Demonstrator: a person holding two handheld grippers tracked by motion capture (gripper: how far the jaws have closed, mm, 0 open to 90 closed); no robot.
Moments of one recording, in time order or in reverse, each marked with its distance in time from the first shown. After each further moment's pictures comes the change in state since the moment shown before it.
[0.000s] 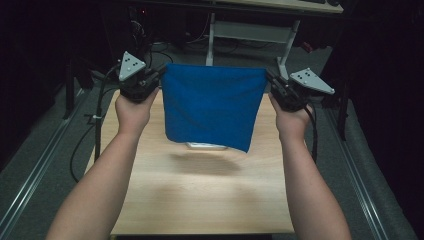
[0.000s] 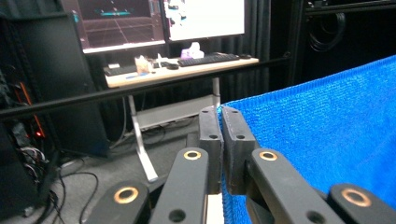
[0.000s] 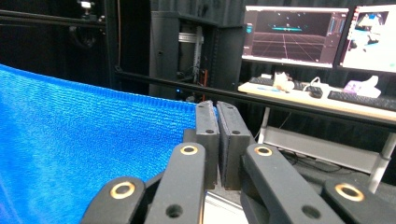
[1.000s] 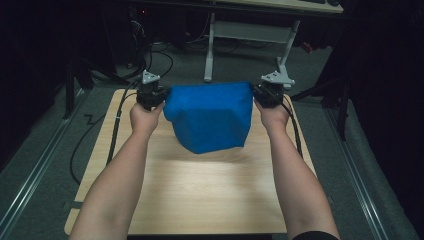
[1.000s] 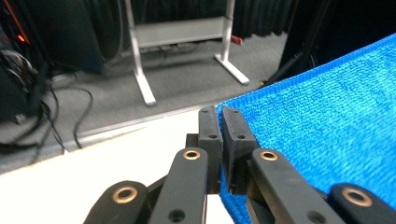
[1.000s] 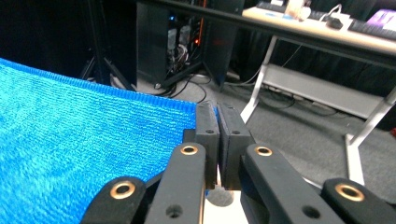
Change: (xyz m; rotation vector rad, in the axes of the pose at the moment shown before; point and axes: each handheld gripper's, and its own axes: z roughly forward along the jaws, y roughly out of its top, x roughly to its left) left arm 0.029 -0.105 0.076 0.336 -0.004 -0.140; right arm -0.015 -0.073 0.085 0.293 -0.006 -0.051
